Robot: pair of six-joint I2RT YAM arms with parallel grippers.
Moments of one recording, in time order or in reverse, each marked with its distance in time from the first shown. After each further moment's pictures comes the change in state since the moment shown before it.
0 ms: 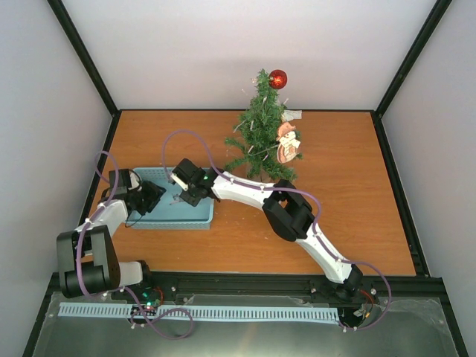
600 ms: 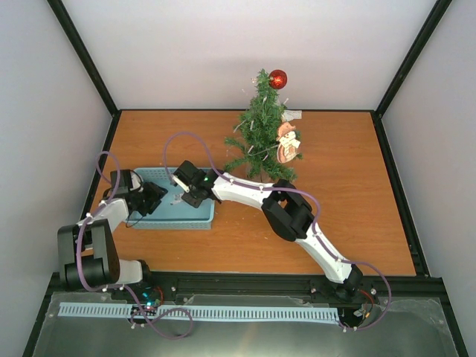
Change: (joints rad) left arm 0.000 0.040 -0.005 0.019 0.013 0.003; right arm -0.002 0.003 -0.023 -0.005 0.019 0.000
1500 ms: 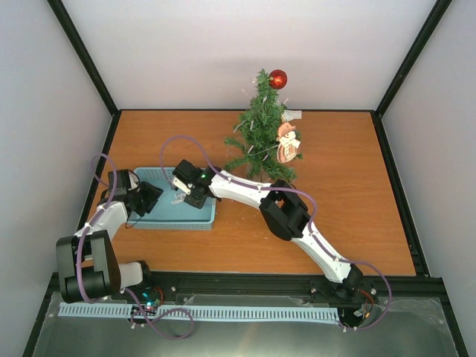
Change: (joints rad) left arm 0.000 -0.074 -0.001 -0.039 -0.068 -0.056; right arm -0.005 0.058 0.111 -0.167 -0.017 -0.126
